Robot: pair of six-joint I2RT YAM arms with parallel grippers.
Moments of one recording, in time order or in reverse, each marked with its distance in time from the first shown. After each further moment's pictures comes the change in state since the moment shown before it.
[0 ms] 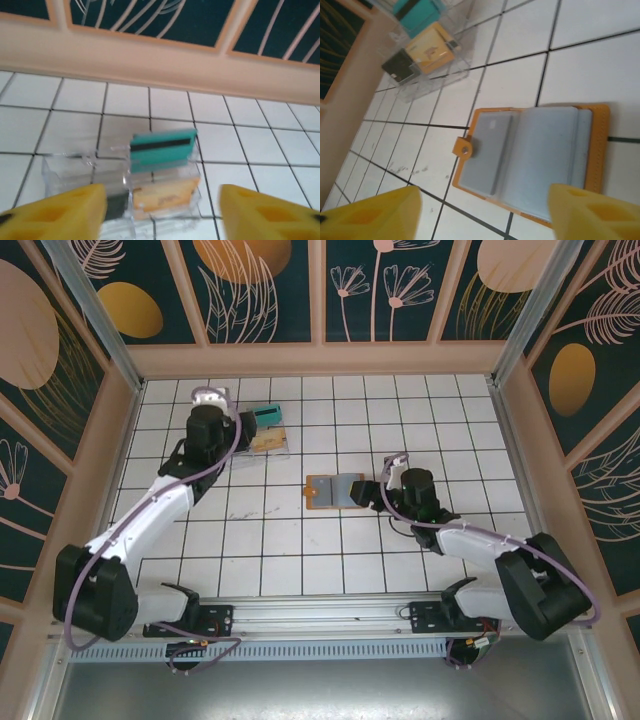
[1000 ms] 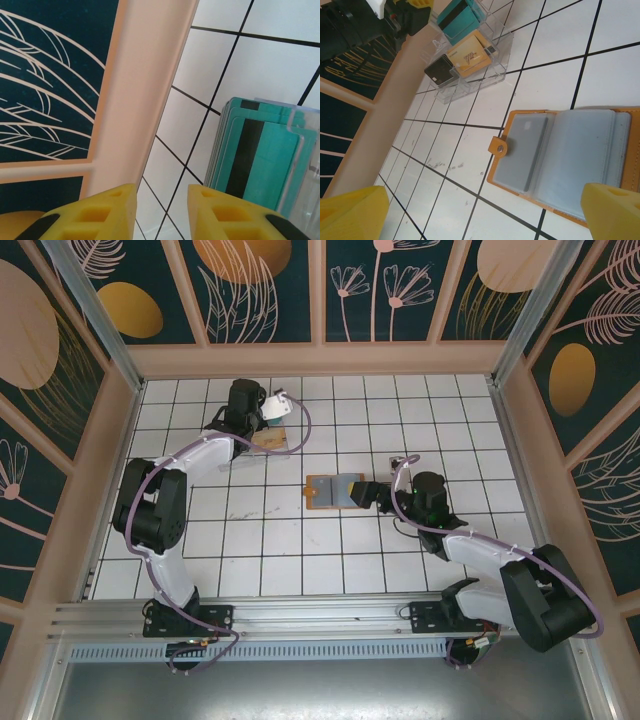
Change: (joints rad) left arm -0.001 0.579 0.377 0.108 -0.070 1.441; right arm -0.056 -0.084 -0.070 0.116 -0.169 0.055
